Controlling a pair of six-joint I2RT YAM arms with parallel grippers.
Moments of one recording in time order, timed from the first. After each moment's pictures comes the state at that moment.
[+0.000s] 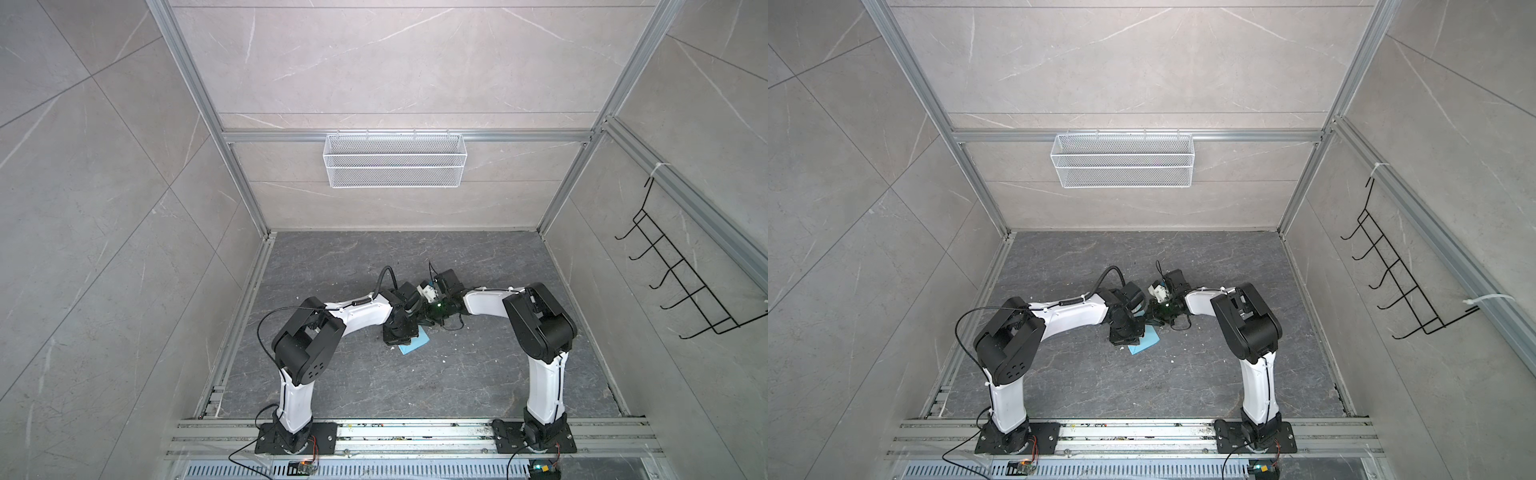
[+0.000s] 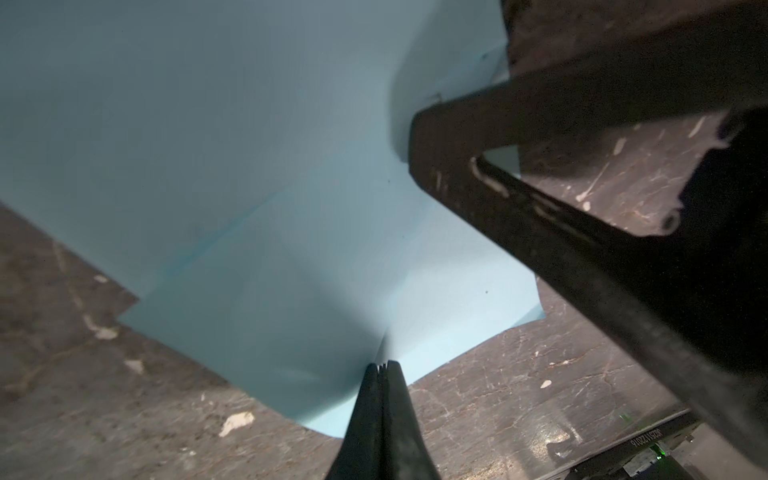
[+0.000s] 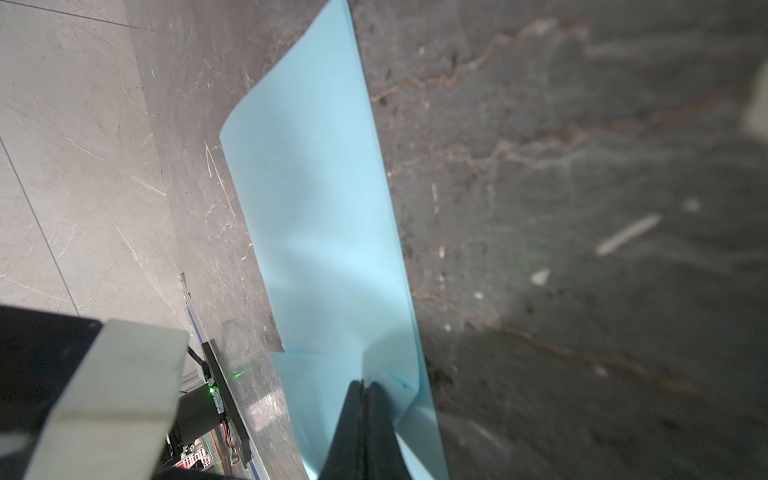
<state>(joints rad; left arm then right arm) -0.80 1.92 1.26 -0.70 0.24 -0.83 0.47 2.04 1.13 -0.16 -0.72 0.55</state>
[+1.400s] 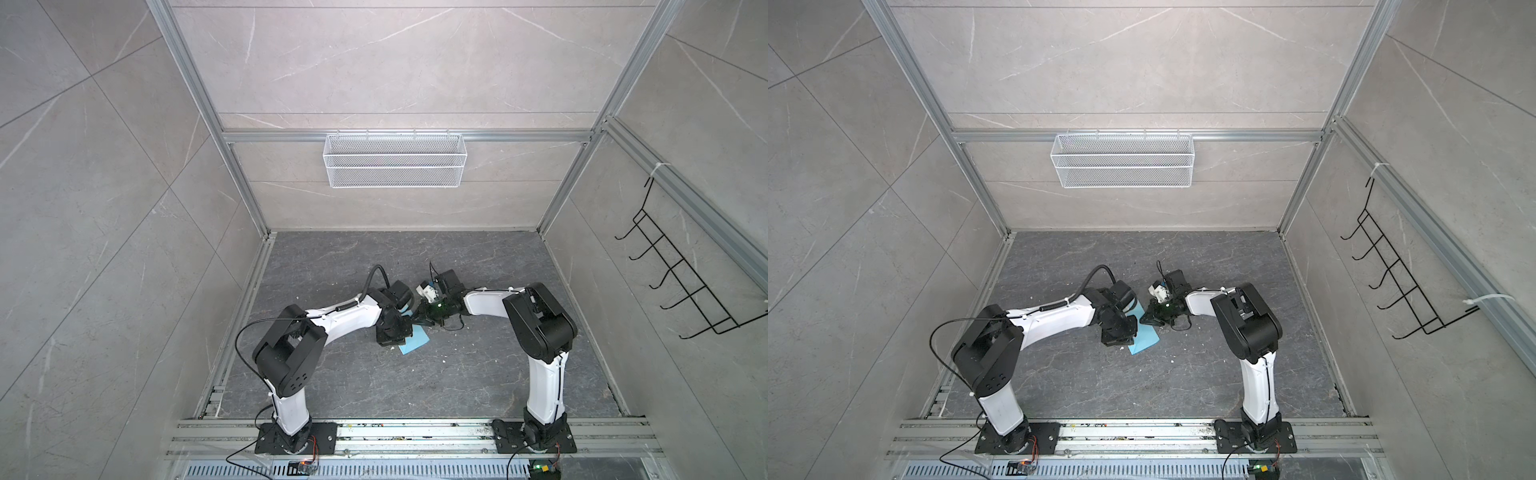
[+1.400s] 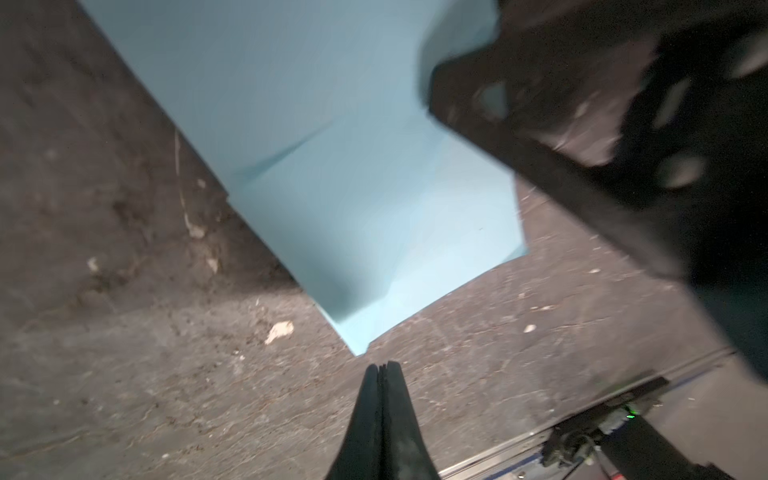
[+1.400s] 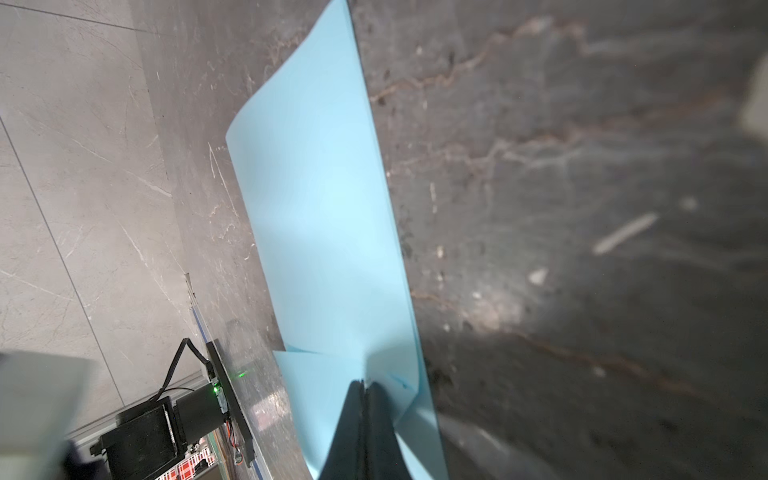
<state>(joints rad) -0.75 1.78 1.19 -0.67 0.28 -0.83 0.47 2.03 1.12 -0.13 -0.73 0.57</state>
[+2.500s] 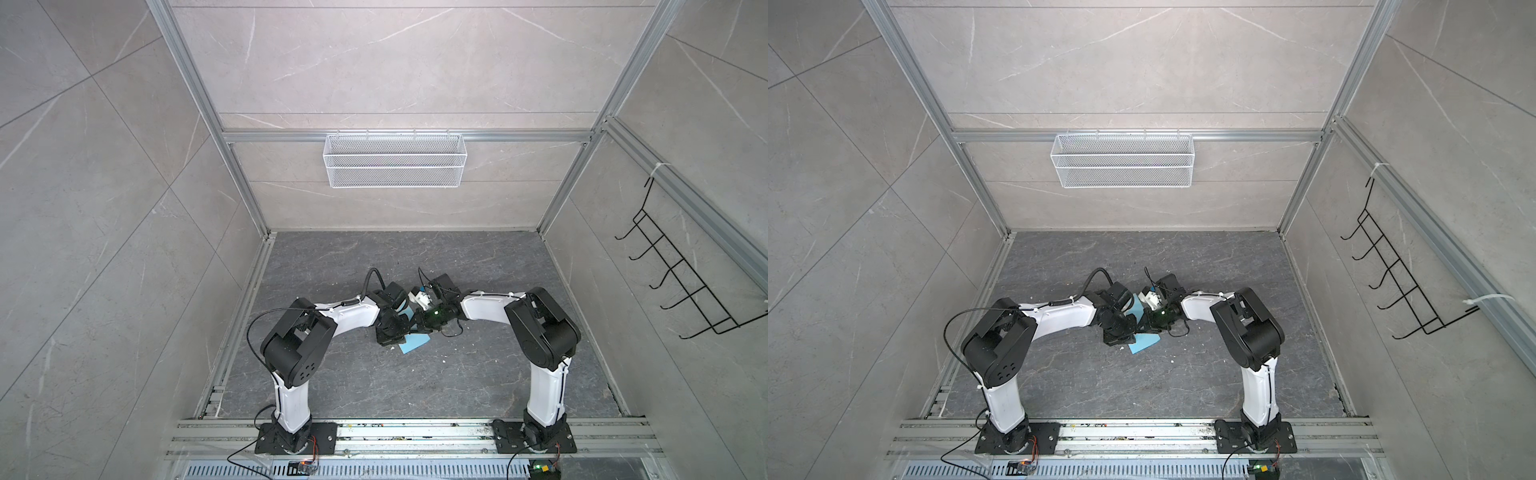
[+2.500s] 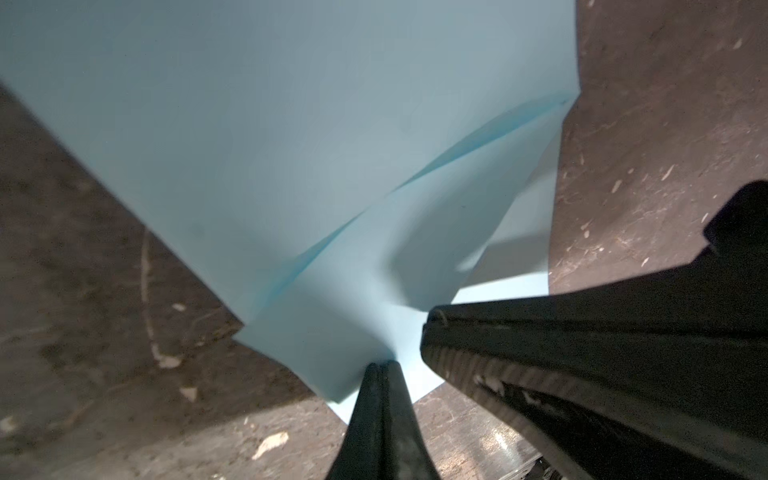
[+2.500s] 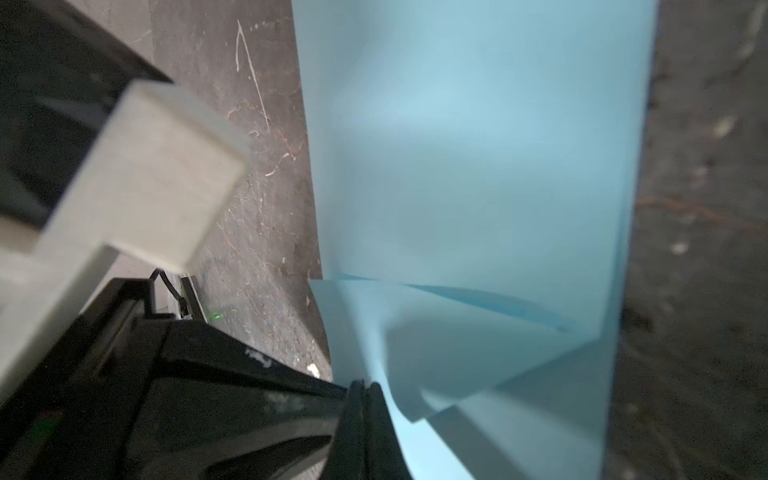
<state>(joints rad) -0.73 1.86 1.13 -0.54 0.33 -0.86 0.54 1.99 1.10 -0.22 -0.75 0.38</state>
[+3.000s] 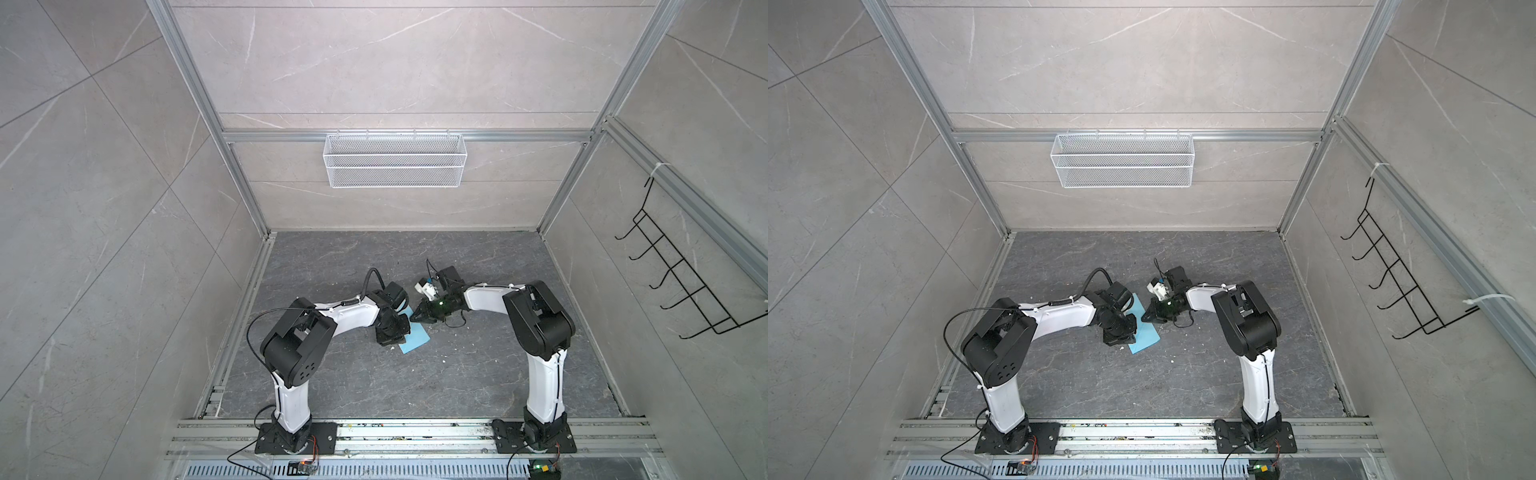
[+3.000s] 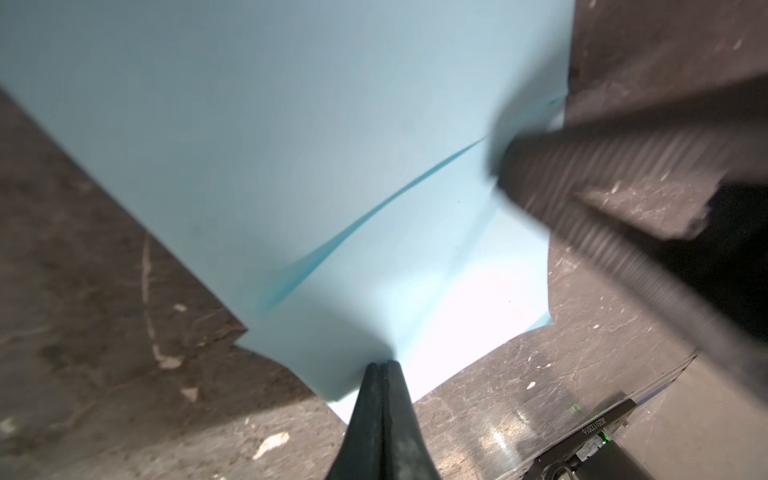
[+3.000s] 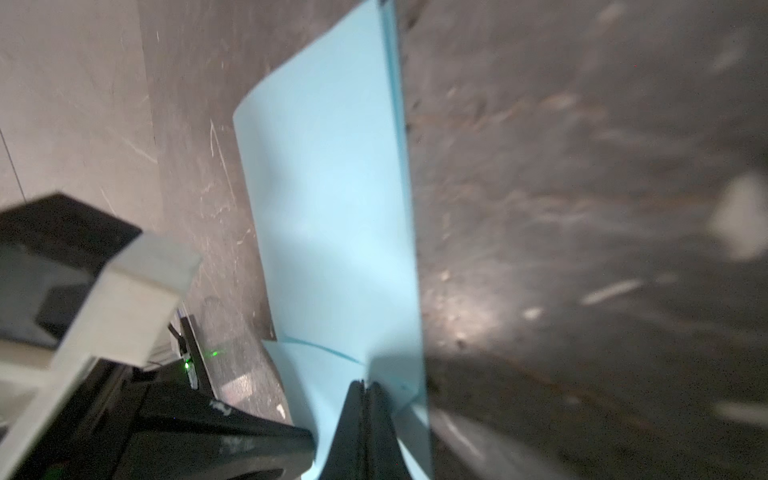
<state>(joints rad) -0.73 1.86 1.13 -0.54 0.33 -0.86 0.42 2.07 1.20 -0.23 -0.74 0.38</state>
